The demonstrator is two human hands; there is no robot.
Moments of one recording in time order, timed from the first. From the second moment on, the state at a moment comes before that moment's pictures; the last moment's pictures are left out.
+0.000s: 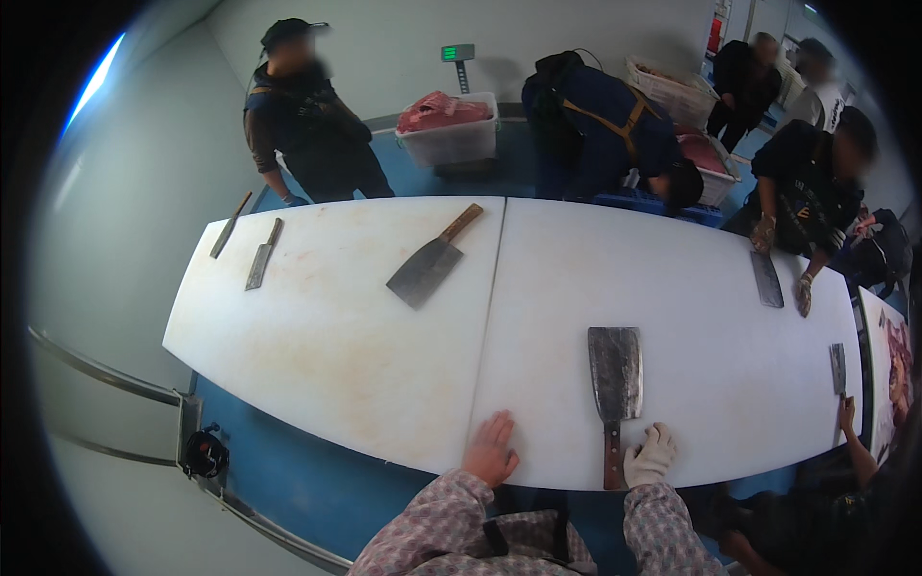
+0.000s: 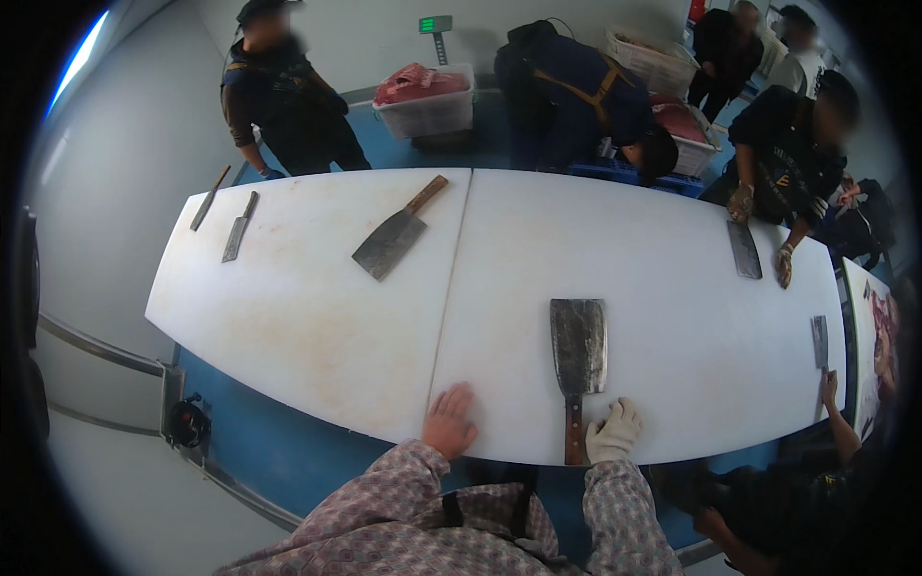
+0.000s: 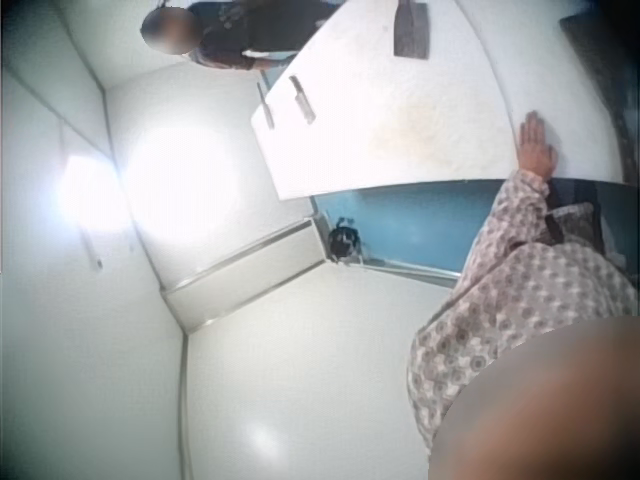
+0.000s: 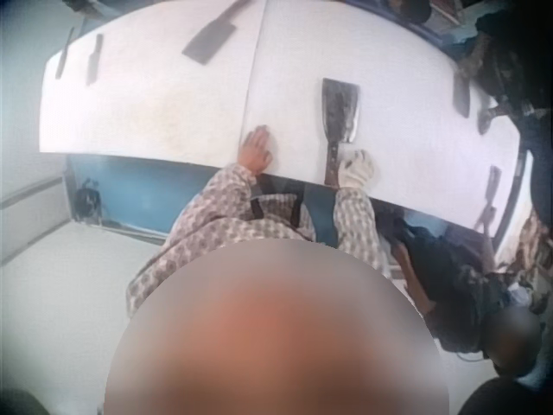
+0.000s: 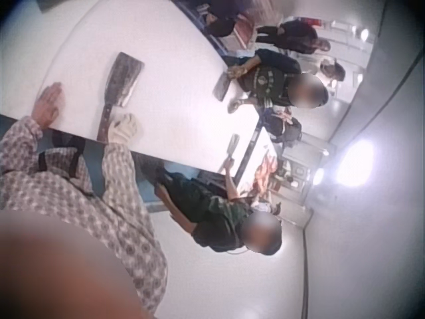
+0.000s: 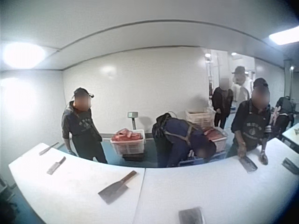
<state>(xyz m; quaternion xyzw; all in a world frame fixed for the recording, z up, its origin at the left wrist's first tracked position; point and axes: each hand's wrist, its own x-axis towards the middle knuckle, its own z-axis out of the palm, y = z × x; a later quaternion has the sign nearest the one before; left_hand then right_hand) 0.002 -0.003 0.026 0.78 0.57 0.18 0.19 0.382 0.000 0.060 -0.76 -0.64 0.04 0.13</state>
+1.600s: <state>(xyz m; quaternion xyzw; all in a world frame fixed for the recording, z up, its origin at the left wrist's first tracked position) 0.003 -0.003 0.024 0.79 0.56 0.20 0.15 0.386 0.003 0.050 -0.74 -0.65 -0.01 0.16</state>
